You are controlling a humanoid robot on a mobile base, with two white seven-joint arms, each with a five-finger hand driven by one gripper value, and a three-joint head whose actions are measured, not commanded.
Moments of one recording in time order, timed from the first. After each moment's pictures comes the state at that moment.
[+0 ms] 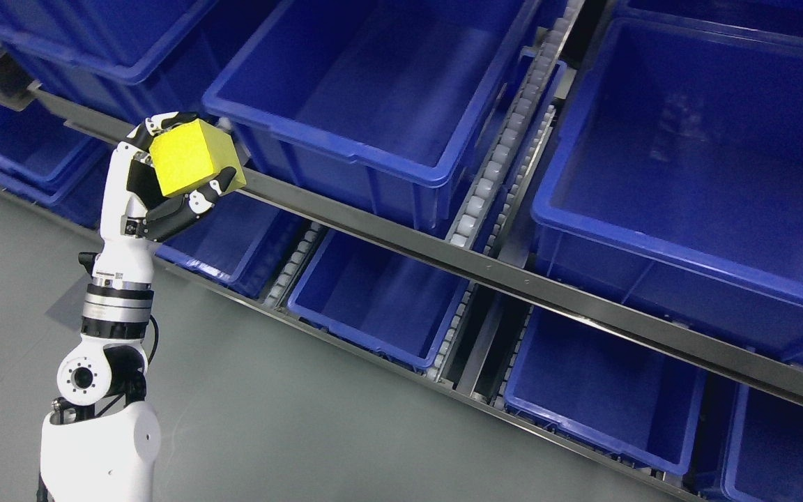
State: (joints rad) left arm -0.31 0.00 0.21 -1.58 0.17 -0.32 -0.39; right arm 0.00 0.00 -0.09 0.00 0.00 -0.10 0.02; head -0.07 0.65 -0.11
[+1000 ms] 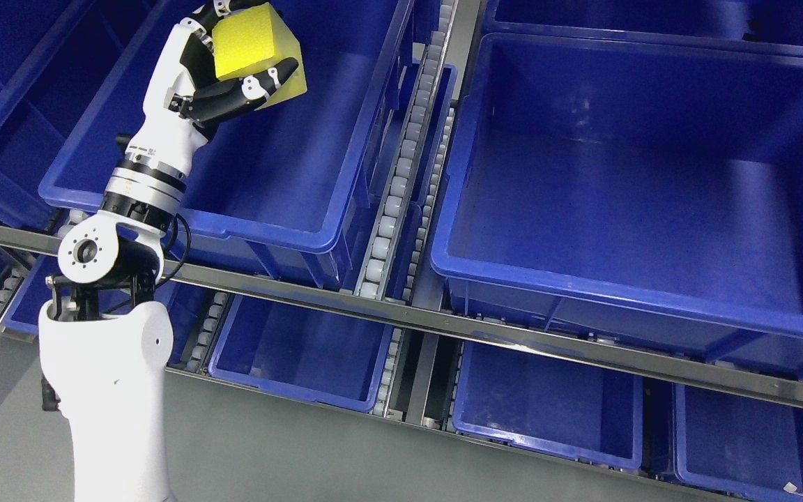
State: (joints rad) left arm -0.62 0.00 0.09 -1.68 0.17 0.31 -0.33; right arm 0.00 0.00 -0.09 0.00 0.00 -0.10 0.02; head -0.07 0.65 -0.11
